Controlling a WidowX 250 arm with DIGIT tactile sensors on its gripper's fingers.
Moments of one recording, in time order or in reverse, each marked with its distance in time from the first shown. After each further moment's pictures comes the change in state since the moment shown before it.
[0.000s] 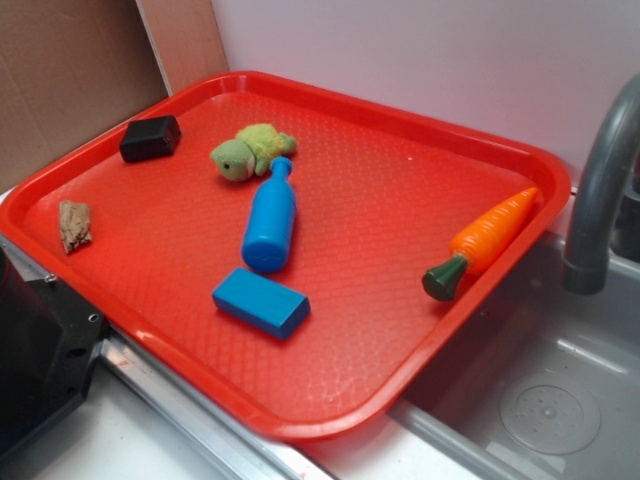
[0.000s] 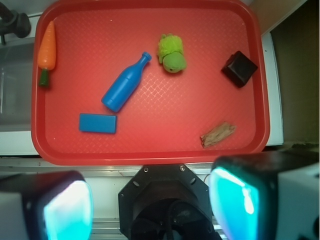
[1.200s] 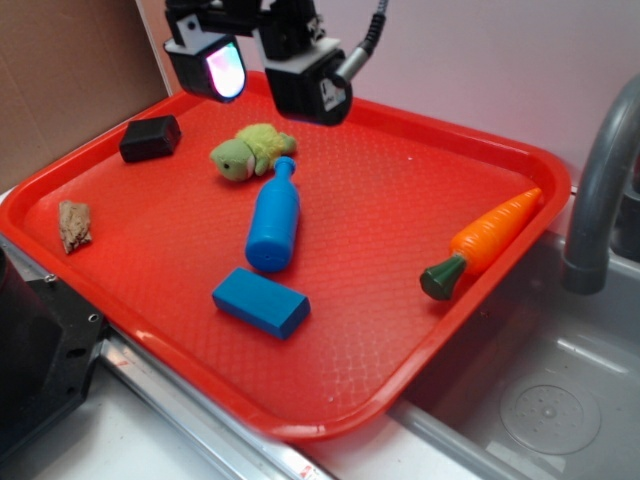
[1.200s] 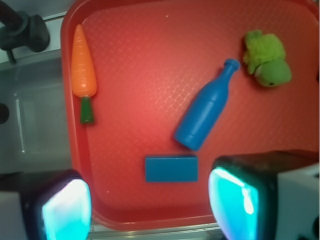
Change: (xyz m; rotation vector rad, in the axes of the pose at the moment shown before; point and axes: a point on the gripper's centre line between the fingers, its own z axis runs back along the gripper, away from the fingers) arm 0.064 -0.098 -0.086 -0.065 0.023 0.078
